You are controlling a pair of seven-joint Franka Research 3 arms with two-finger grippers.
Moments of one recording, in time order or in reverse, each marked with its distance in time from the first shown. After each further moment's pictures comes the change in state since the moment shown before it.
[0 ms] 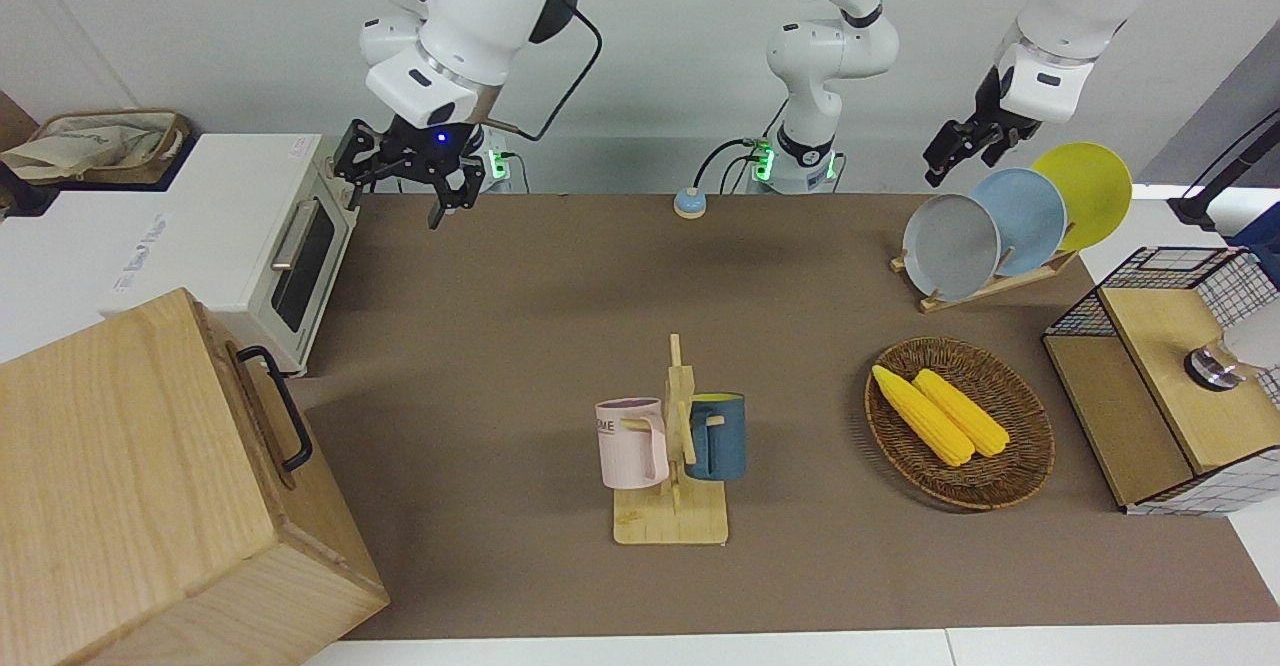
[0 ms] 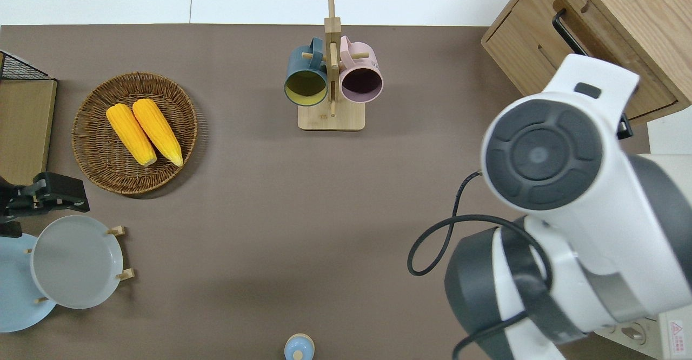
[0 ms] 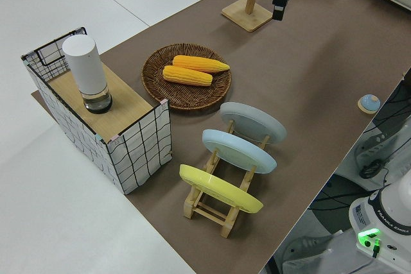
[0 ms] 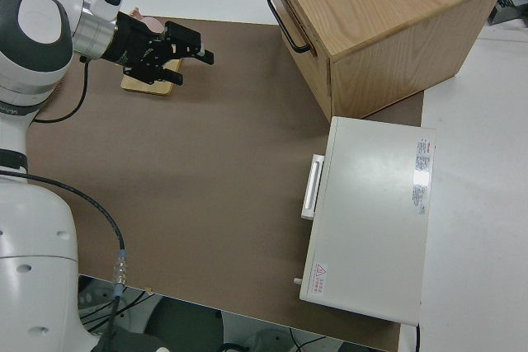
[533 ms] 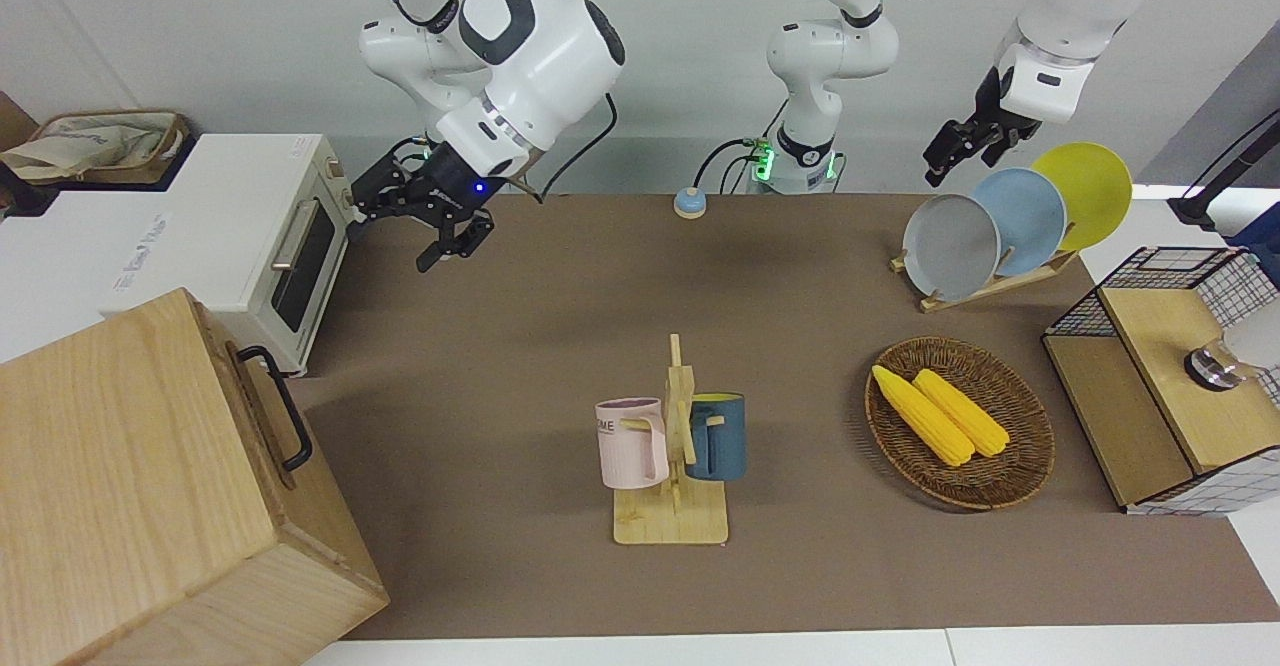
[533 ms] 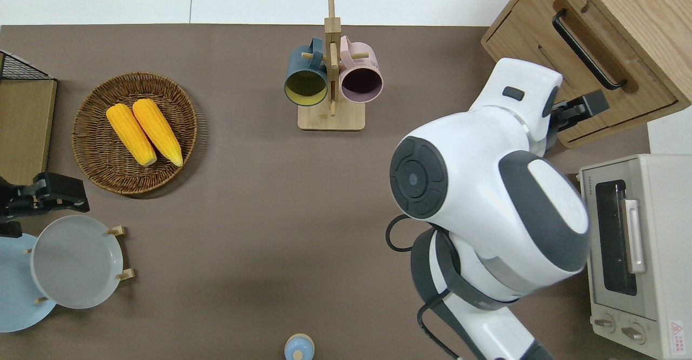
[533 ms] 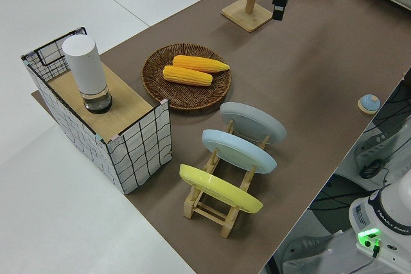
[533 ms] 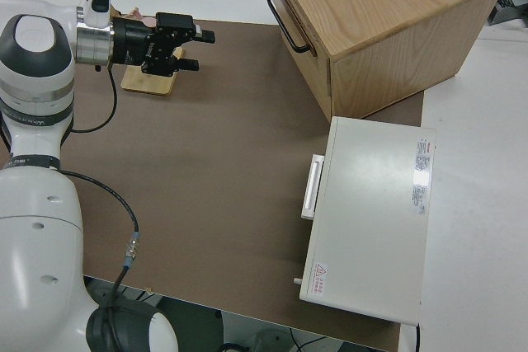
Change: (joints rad) left arm 0.000 0.000 0.000 0.000 0.000 0.000 0.000; right arm 0.070 0.083 0.005 -0.066 -0.347 0.046 0.130
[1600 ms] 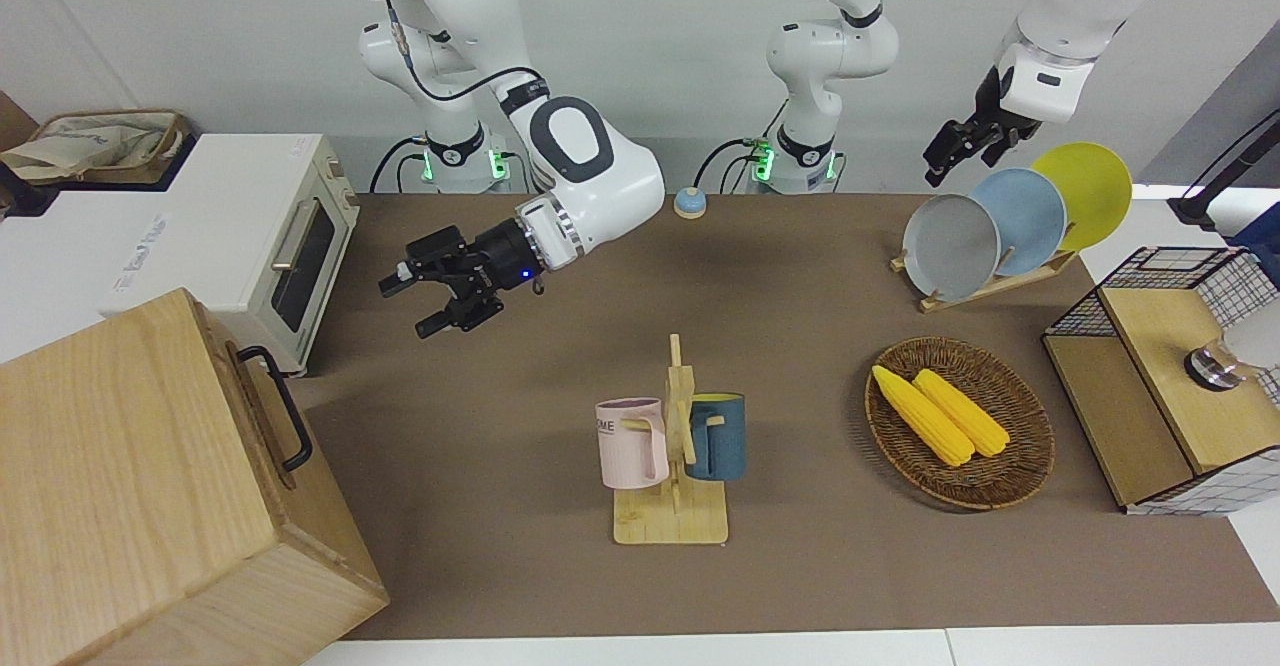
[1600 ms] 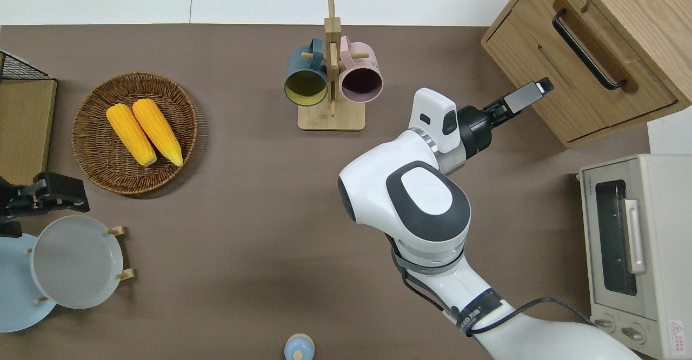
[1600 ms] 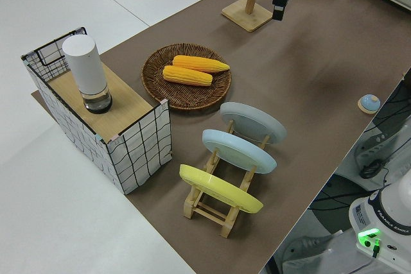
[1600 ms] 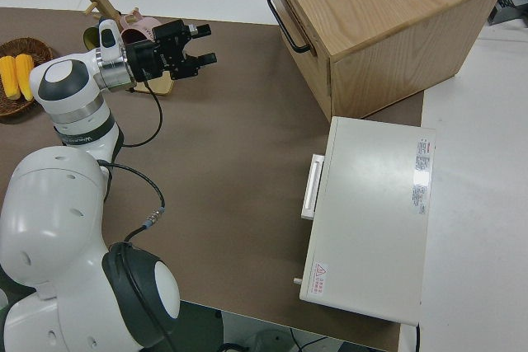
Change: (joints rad) left arm 0.000 0.000 0.000 0.000 0.000 0.000 0.000; right arm 0.089 0.182 -0.019 -0.103 -0.515 -0.068 0.203
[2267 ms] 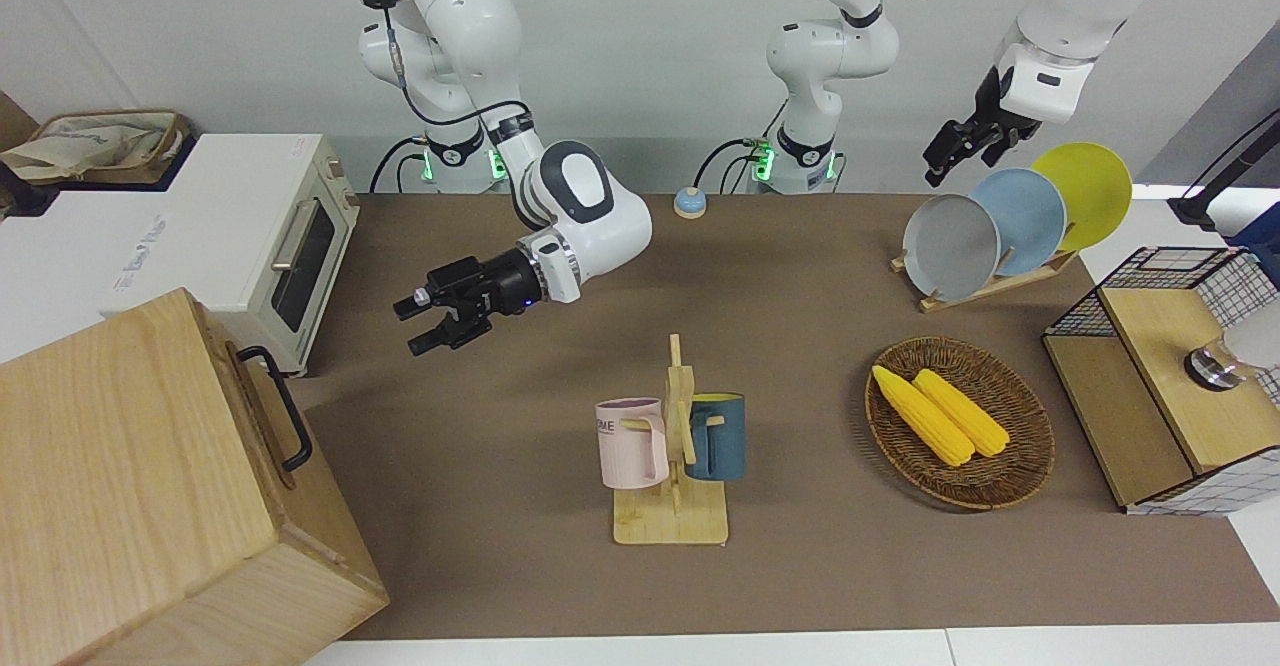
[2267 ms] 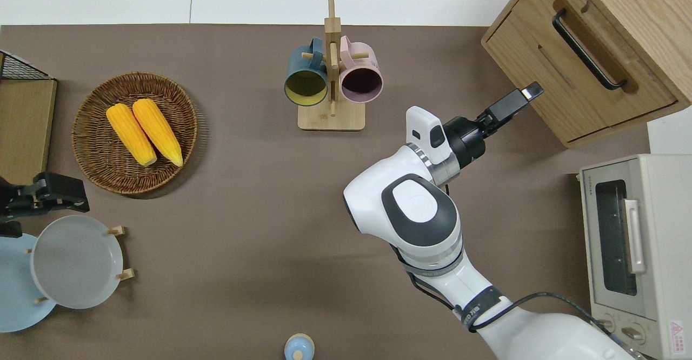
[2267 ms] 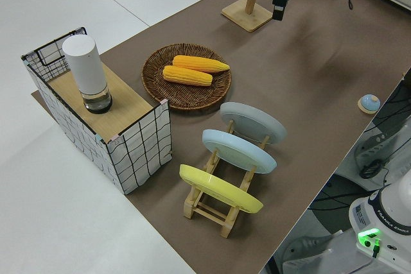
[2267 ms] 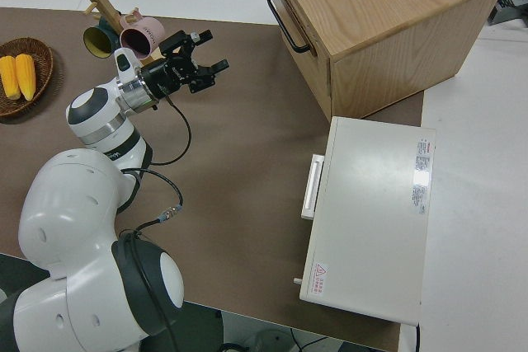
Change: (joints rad) left arm 0.000 0.000 -0.001 0.000 0.000 0.000 0.000; right arm 0.002 0.046 -0.016 -0.115 -0.222 -0.029 -0.037
